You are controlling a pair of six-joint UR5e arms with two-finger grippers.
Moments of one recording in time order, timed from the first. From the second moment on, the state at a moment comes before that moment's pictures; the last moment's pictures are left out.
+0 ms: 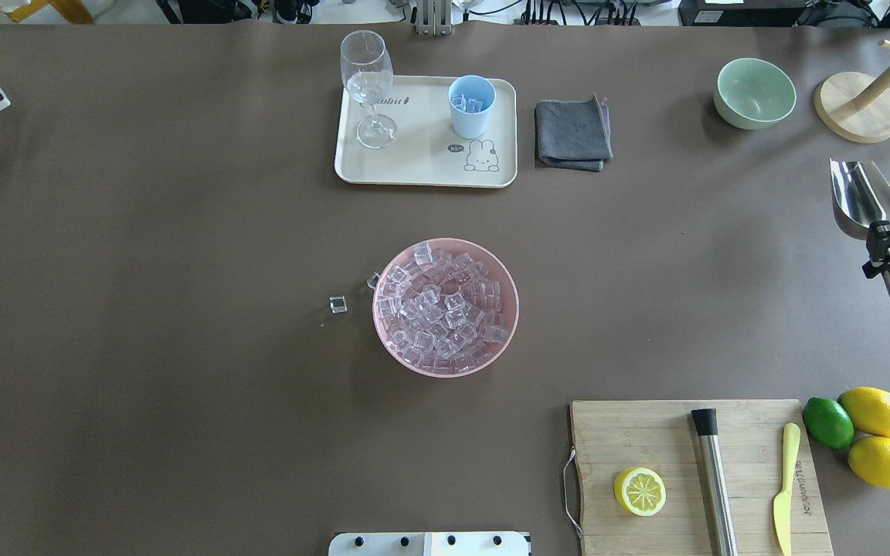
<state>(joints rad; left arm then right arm) -1.57 -1.52 -1.62 -1.66 -2.34 -0.07 1.18 -1.54 1.69 -1.60 2.40 0.43</state>
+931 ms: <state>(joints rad) -1.57 -1.52 -1.61 -1.66 -2.34 -0.08 1.13 -1.54 1.62 -1.59 2.44 0.41</state>
